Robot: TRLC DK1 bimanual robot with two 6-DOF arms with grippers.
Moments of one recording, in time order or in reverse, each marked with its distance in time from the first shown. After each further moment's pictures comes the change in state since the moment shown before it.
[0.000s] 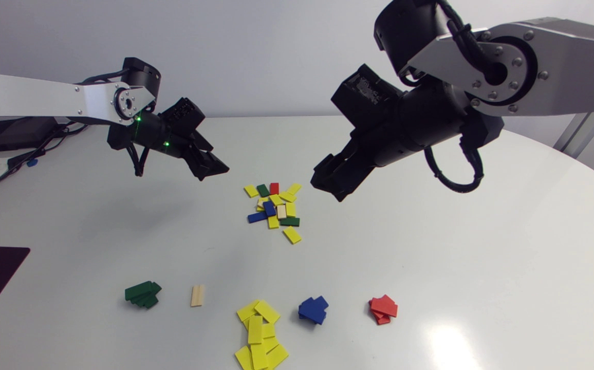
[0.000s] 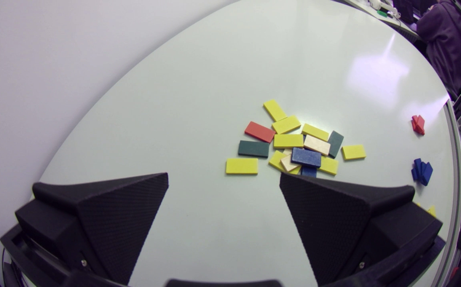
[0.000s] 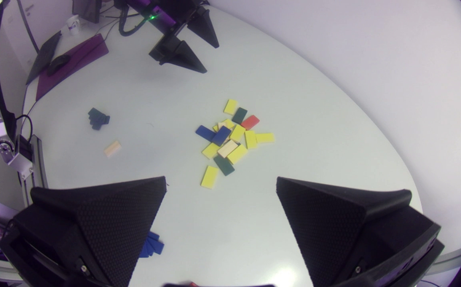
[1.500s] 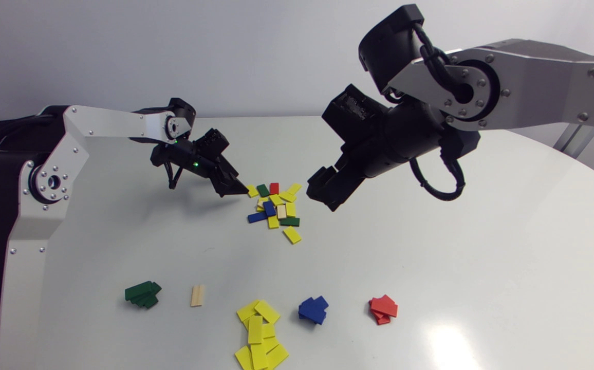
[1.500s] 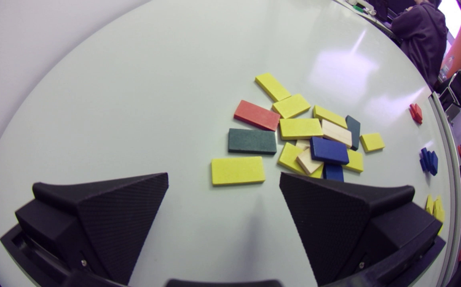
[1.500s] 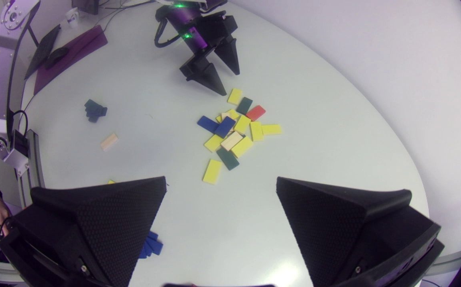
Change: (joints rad) left arm -0.015 0.412 0.359 -0.166 0.148 0.083; right arm 0.005 0.056 -0.017 0.030 0.000 0.000
